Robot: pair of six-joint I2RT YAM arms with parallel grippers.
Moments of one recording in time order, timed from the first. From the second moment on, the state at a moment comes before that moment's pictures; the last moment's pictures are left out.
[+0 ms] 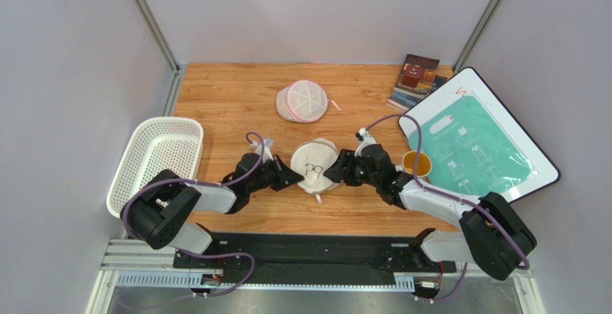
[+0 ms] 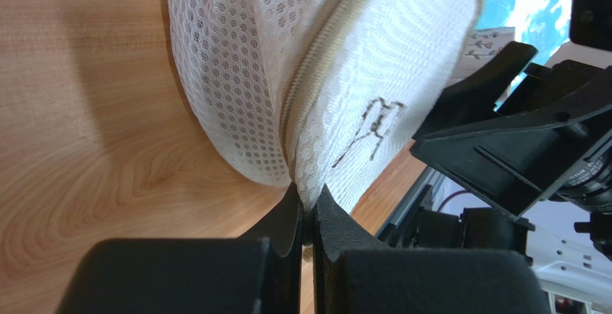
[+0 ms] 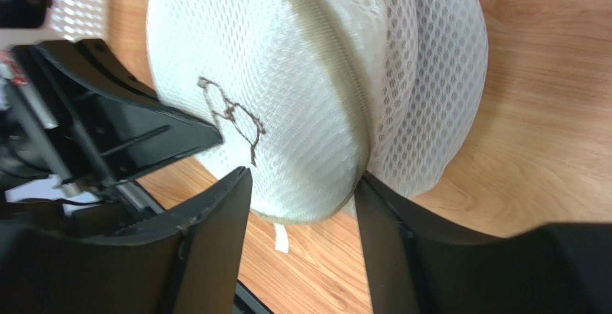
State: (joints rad) left arm -0.62 1.48 0.32 0.73 0.30 -1.01; right arm 0.64 1.26 0.45 0.27 -0.20 0.80
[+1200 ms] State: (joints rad) left arm -0.63 0.90 0.21 0.33 0.05 -1.01; right arm 1.19 1.52 0.86 -0.07 0.31 0.74
